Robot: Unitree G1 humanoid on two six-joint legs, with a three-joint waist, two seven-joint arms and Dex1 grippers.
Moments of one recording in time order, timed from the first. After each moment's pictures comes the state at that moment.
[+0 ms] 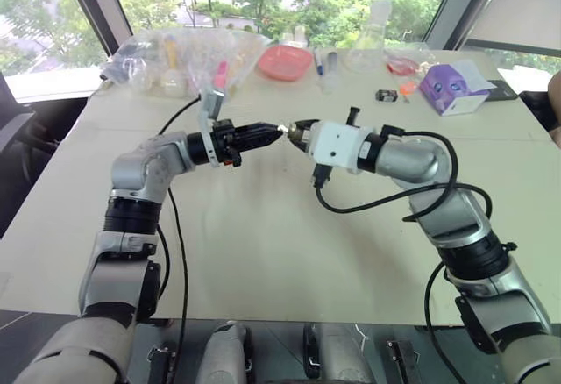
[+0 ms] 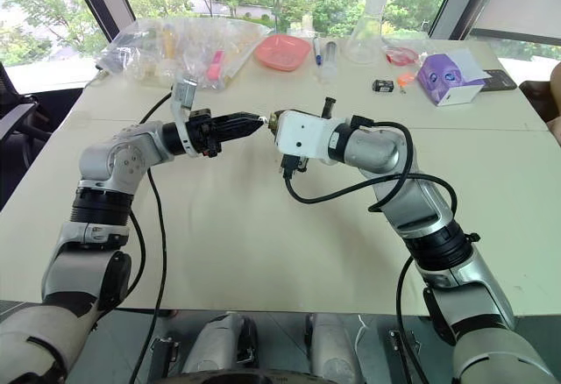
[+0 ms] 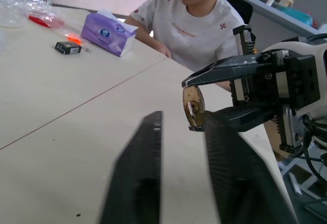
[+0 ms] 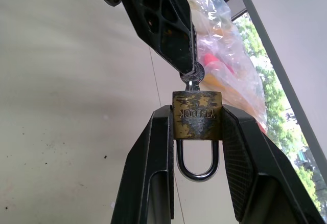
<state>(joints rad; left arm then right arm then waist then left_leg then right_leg) -0.84 0.40 0.04 0.35 -0.60 0.68 -1.10 -0.69 -0.57 0.29 -0.24 -0.19 0.28 0.75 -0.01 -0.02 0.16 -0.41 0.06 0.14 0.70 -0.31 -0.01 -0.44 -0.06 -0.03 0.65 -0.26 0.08</state>
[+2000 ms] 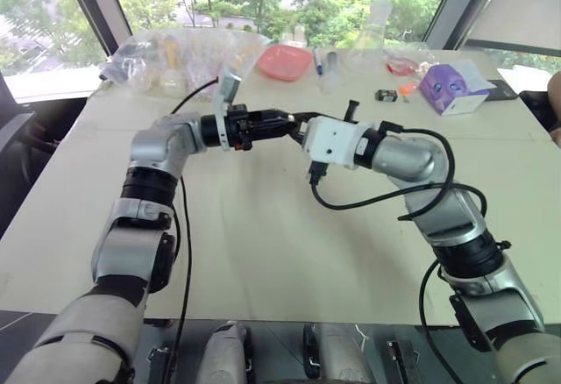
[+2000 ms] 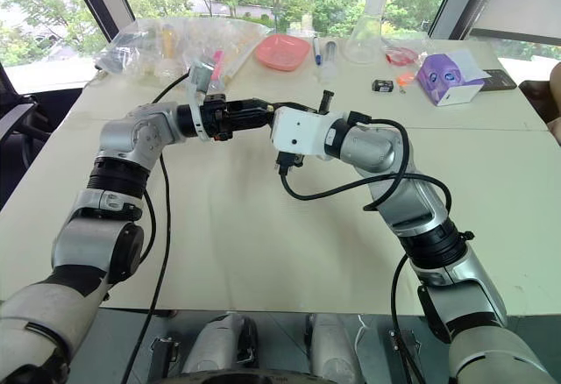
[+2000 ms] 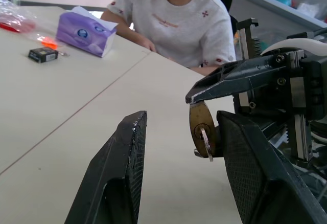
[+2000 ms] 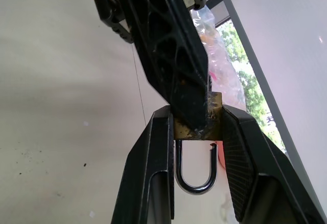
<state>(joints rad) -1.04 0.35 -0.01 0.65 -0.46 0.55 -1.28 -0.70 -0.54 0.29 -0.24 -0.24 0.24 0.72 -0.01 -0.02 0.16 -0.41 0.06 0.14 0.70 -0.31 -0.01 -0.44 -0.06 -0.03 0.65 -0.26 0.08</state>
